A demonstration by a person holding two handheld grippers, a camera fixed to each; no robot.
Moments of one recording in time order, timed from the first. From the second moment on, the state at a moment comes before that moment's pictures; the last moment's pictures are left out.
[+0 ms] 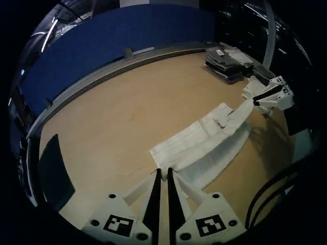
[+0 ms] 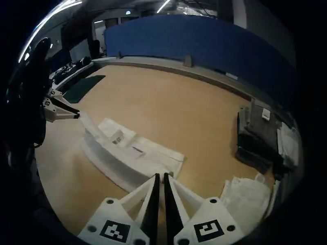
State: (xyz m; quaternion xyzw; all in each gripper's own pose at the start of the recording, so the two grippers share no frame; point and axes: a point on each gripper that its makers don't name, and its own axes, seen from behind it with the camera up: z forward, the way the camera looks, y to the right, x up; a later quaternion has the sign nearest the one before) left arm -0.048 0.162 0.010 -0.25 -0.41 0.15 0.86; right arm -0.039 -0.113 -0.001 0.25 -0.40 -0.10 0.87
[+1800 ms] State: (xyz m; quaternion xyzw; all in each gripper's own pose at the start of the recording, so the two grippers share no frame) left arm -0.088 0.146 0.050 -0.21 -0.42 0.16 0.87; right arm -0.087 -0.087 0.040 0.18 -0.43 -0.14 0.87
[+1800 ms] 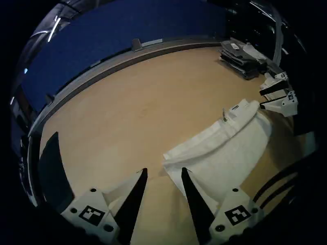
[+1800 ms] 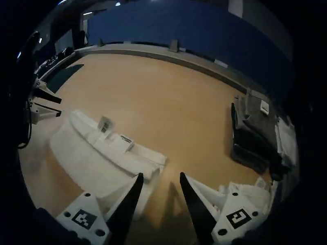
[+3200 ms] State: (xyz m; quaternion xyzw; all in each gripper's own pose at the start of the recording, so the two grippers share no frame) left arm -0.079 0.143 0.038 -0.21 -0.42 0.15 0.87; right arm -0.079 -0.091 0.037 0.17 -0.43 -0.14 0.88
